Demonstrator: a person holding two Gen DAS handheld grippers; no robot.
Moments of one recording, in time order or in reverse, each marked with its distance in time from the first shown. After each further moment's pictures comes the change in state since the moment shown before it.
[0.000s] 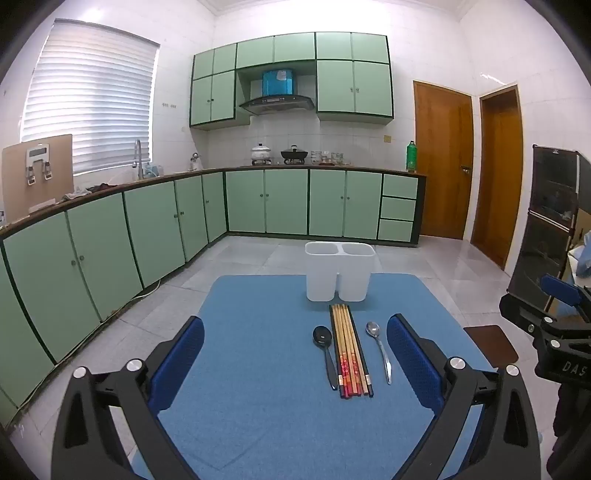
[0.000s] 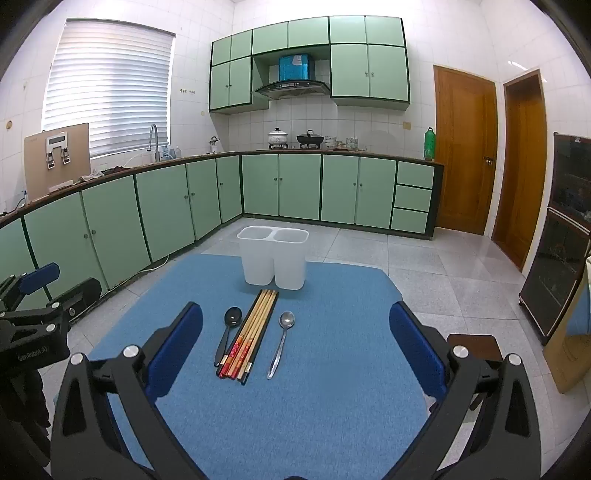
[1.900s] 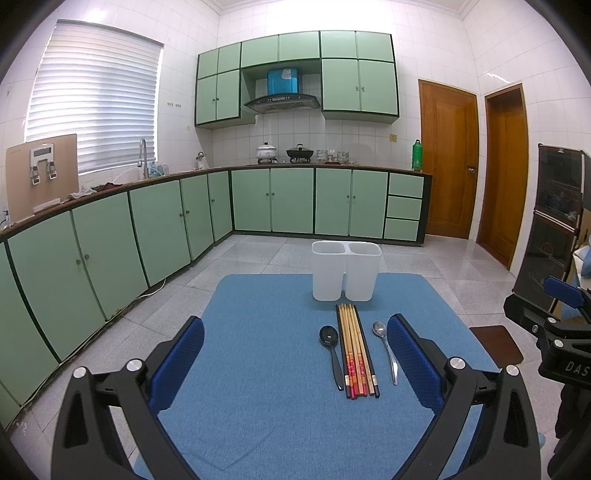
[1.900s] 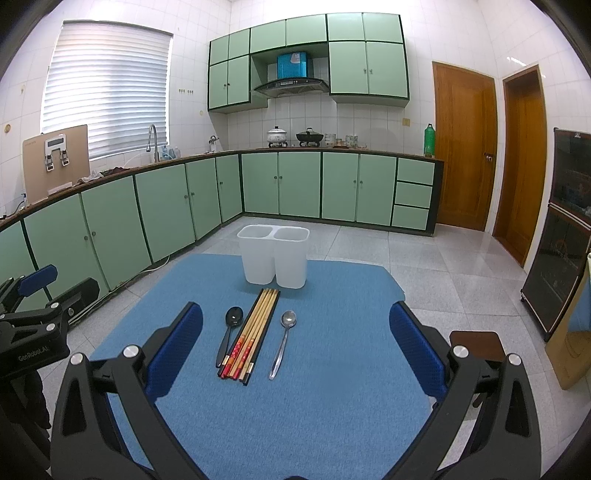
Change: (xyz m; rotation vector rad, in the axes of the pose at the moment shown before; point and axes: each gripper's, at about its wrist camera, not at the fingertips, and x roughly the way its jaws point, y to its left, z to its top) left arm 0.003 0.014 0.000 0.001 0.008 0.003; right arm -0.001 -0.002 0.002 0.010 0.008 0.004
